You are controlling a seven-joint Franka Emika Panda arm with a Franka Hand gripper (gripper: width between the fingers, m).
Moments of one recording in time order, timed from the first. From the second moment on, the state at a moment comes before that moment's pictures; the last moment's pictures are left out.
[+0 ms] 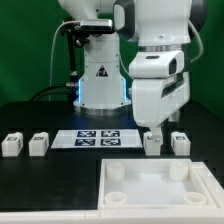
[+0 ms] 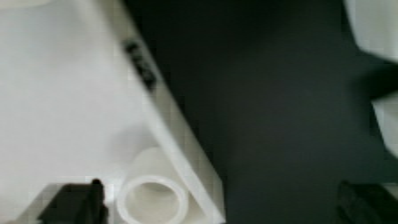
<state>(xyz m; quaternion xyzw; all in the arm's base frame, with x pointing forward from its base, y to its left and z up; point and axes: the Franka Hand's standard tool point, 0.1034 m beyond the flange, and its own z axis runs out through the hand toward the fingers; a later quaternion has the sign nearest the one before) 0.468 0.112 0.066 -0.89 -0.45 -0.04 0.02</state>
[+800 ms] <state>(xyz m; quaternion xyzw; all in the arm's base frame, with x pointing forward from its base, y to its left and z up) 0.441 0.143 0.055 -1.00 -0.01 -0.01 0.05</state>
